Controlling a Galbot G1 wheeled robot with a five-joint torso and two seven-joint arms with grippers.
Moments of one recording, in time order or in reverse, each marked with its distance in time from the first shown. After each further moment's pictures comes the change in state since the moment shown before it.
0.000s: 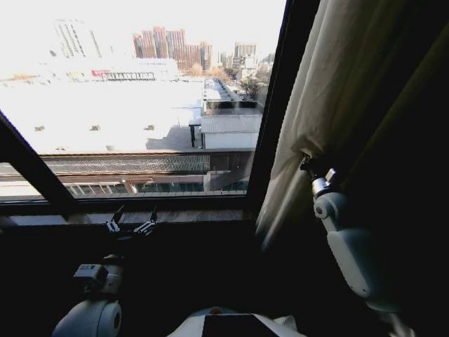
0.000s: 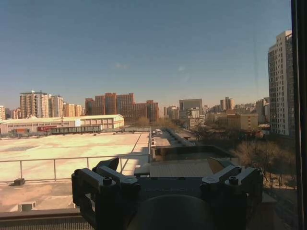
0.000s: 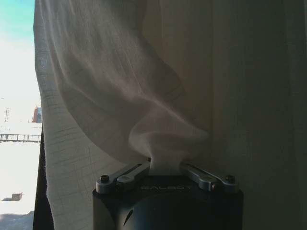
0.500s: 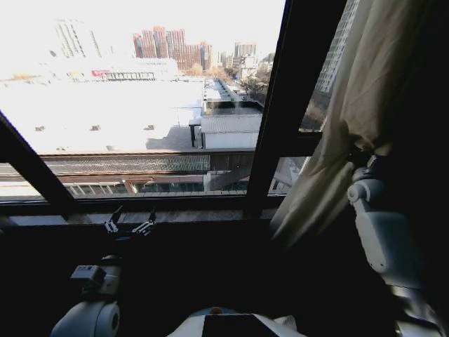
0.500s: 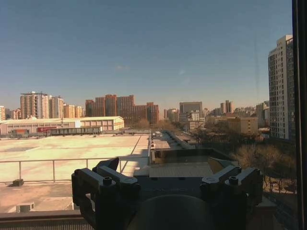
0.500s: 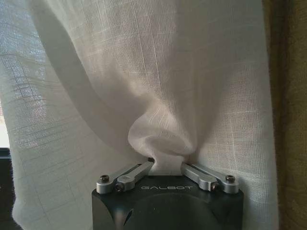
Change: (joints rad) left arm 0.008 0.001 -0.013 0.000 -0.028 -0.020 0.002; right arm 0.101 -0.094 0.121 -0.262 -0.078 -0.031 0.054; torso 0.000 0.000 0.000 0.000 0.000
